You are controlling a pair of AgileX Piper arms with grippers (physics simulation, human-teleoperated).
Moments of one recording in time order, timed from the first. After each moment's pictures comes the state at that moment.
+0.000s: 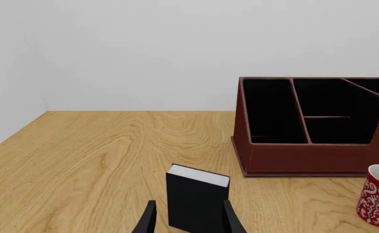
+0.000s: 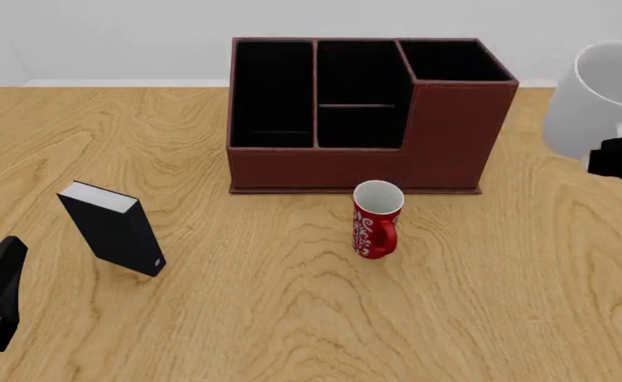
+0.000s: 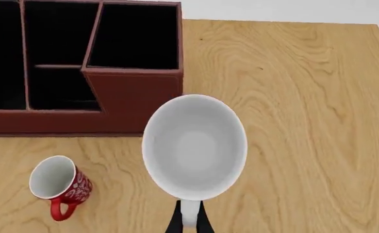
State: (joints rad) left arm 0.00 0.01 0.00 0.00 0.00; right arm -0.06 0.86 -0.70 0.44 -0.06
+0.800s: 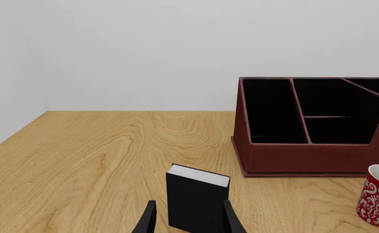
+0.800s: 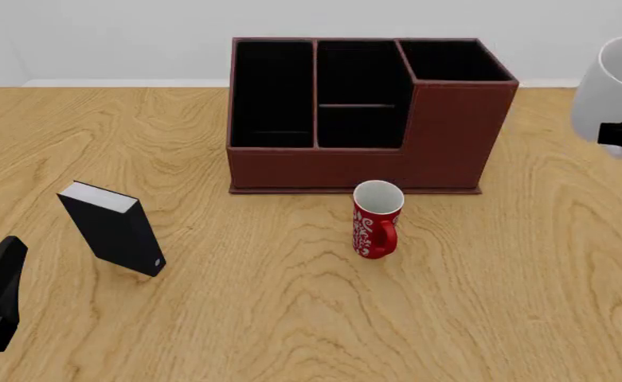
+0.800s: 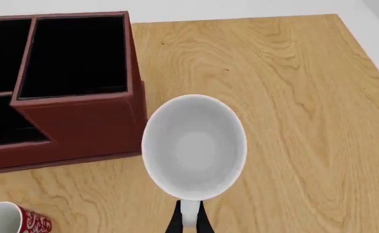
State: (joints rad) left arm 0.00 0.01 0.00 0.00 0.00; right arm -0.21 1.07 -0.79 0.34 -0.08
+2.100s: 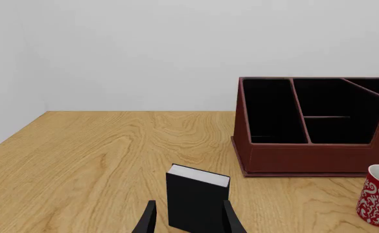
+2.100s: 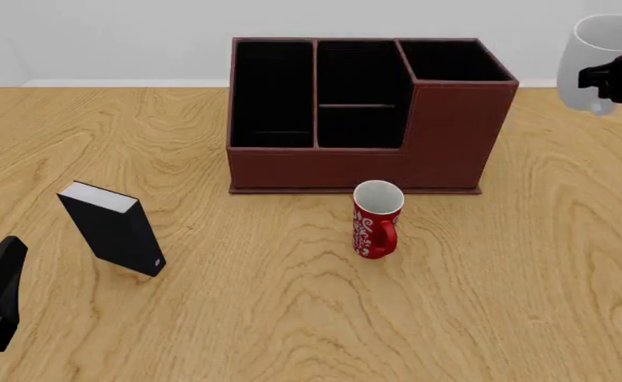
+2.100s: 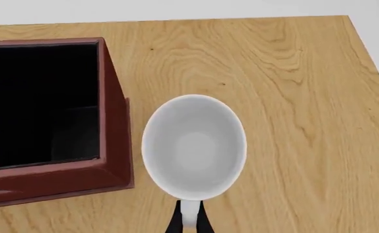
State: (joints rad) left arm 0.00 0.01 0.00 0.00 0.00; right arm -0.23 1.50 -1.25 0.49 -0.14
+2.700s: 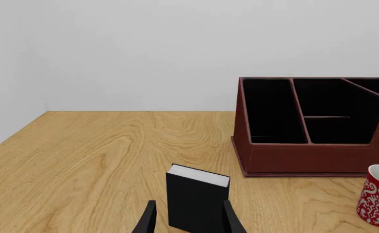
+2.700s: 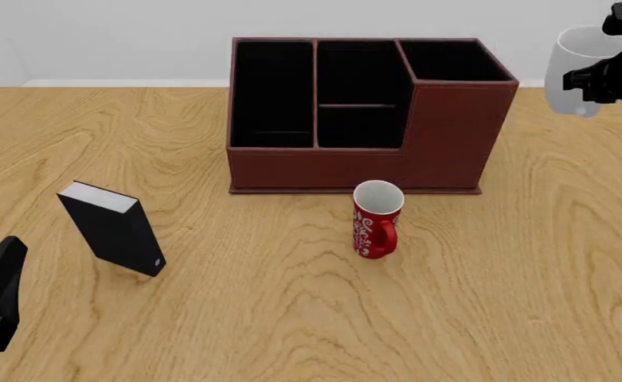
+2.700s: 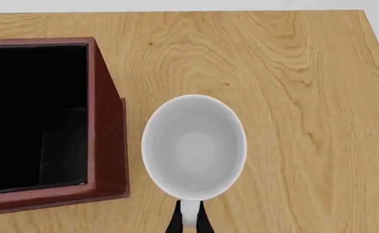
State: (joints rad) left arm 0.00 0.01 0.00 0.00 0.00; right arm -0.23 1.65 -1.37 0.52 -0.16
